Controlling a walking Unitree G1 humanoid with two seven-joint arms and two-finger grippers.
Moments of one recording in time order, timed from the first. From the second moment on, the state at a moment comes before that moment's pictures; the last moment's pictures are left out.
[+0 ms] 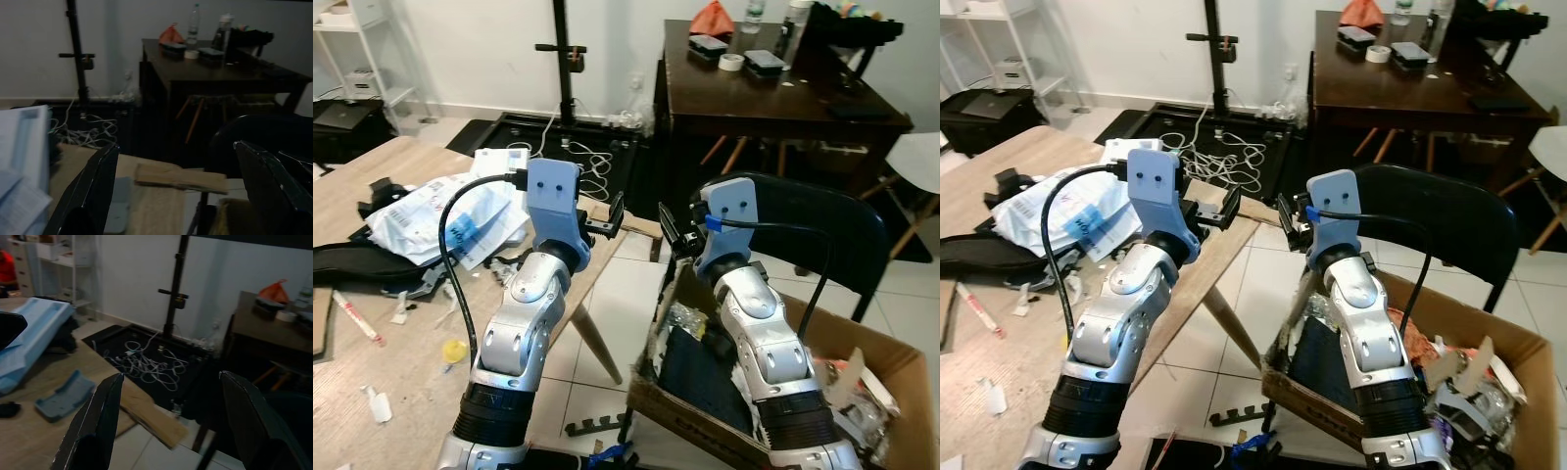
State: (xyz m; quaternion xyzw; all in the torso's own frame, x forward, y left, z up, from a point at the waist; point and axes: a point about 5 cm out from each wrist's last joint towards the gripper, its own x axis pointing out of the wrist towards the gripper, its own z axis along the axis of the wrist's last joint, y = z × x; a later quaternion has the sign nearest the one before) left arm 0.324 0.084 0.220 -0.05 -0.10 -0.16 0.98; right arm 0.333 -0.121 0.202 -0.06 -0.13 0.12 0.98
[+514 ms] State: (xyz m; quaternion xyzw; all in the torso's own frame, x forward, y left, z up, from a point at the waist) left arm 0.323 0.084 0.220 -0.05 -0.10 -0.16 0.98; right arm 0.333 -0.118 0.202 -0.07 -0.14 0.13 0.98
